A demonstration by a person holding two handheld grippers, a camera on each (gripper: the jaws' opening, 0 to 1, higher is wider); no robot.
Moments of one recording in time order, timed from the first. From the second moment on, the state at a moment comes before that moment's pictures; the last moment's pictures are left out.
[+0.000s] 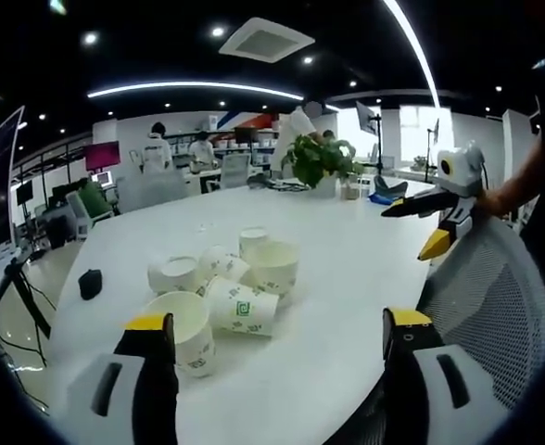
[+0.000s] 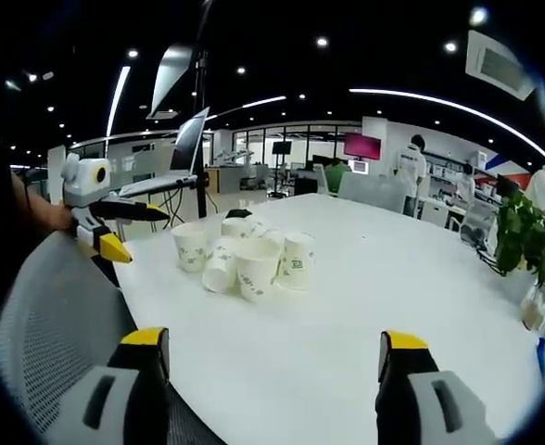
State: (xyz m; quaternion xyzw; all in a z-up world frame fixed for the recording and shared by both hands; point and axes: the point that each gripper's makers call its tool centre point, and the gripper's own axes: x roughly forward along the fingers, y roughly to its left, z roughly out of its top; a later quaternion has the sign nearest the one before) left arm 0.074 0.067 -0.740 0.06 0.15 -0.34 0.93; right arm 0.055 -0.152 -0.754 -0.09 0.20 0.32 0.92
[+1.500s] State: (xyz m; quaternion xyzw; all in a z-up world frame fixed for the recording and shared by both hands) left arm 0.133 0.023 -0.721 0.06 0.18 -0.38 0.91; right arm 0.054 -0.157 -0.761 -0.09 0.21 0.32 0.92
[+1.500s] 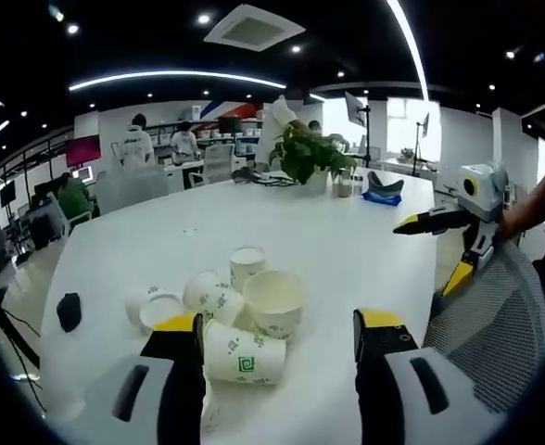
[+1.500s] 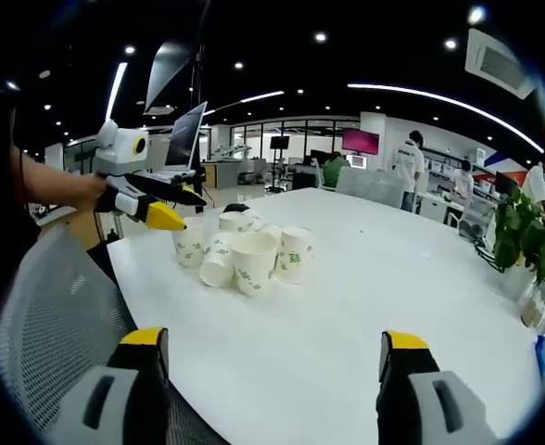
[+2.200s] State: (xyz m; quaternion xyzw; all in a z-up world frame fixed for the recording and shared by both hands) left arm 0.180 0.003 -0.735 0.05 0.19 -0.37 0.91; right arm 0.055 -0.156 -0.758 -0.09 0.20 0.32 0.92
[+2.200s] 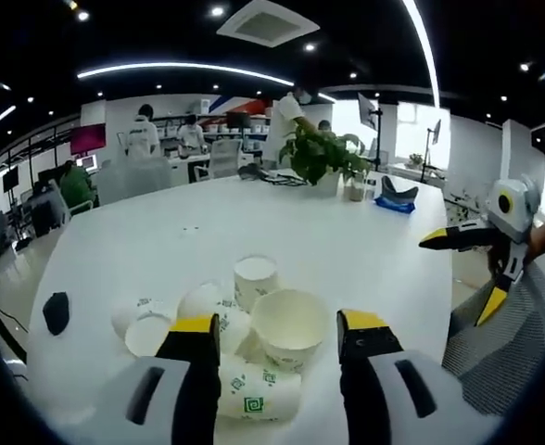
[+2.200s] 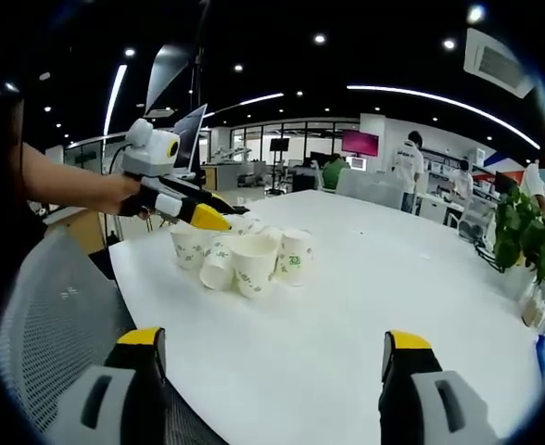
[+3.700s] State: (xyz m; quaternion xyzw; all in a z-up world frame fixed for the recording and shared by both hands) left arm 0.213 -0.013 -0.778 0.02 0.28 -0.35 0.90; right arm 0.055 -0.161 -0.765 -0.10 0.22 0.31 0.92
